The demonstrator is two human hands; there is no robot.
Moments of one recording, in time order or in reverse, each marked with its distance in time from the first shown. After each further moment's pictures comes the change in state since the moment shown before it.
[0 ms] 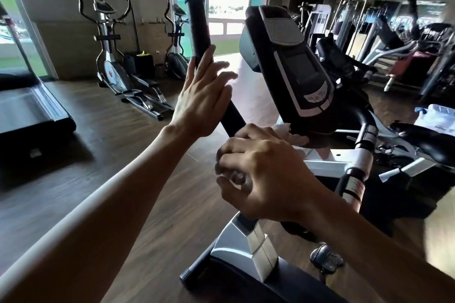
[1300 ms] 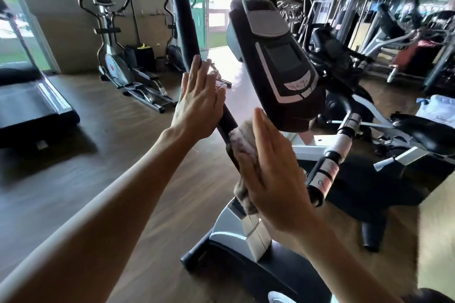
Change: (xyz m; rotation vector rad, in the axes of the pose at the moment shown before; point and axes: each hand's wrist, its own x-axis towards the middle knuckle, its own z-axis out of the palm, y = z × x) left_hand -0.021 0.055 -0.002 0.075 -0.160 -0.257; right_hand -0.073 -0.008 0.012 0.214 0.233 0.431
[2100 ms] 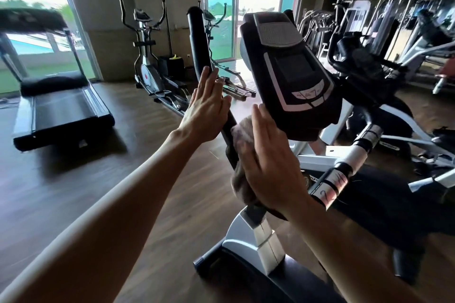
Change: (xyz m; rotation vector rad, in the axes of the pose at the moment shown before) left_hand 0.001 0.008 -0.007 0.024 -0.076 -0.097; right_hand 0.033 0.015 -0.002 0.064 -0.054 -0.039
